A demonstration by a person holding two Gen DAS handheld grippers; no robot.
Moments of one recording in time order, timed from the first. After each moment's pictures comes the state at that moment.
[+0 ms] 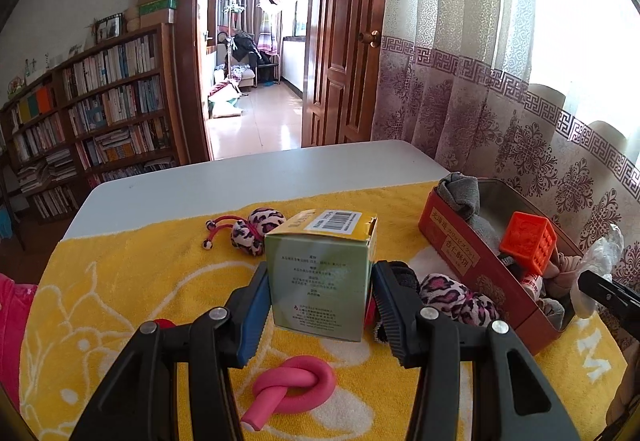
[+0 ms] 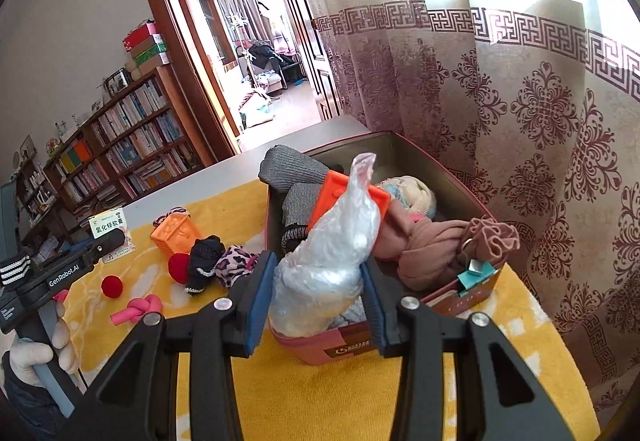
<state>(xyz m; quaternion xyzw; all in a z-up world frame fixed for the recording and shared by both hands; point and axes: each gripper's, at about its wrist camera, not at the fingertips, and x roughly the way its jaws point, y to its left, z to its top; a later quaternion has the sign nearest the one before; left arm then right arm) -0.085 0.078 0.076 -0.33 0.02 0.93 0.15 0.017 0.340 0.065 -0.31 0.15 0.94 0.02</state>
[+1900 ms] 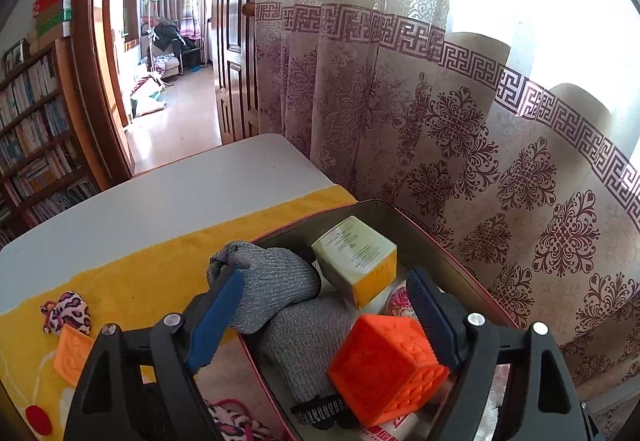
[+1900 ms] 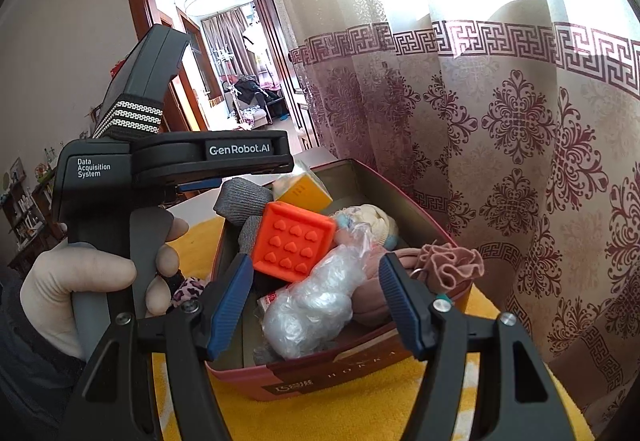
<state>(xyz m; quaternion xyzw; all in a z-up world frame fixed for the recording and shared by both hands) -0.157 0.294 0.077 -0.38 0.05 0.88 0.26 0.017 0.370 0.049 -0.25 0.15 0.95 0.06</state>
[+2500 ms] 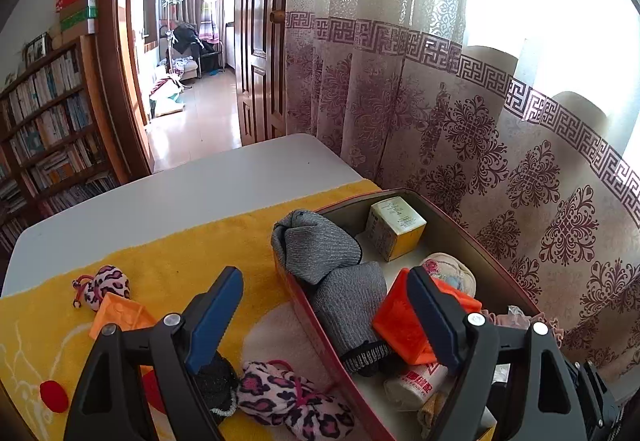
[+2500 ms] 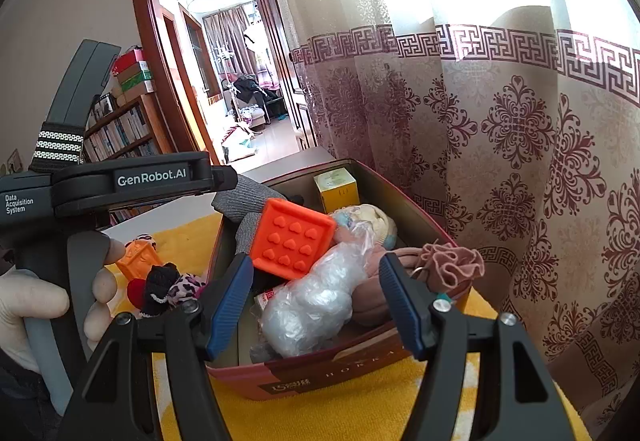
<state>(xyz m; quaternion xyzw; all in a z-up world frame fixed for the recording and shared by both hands) -0.130 0.242 0.086 -0.37 0.05 0.90 0.23 0.017 0.366 0.047 -0.25 0.14 0.96 0.07</state>
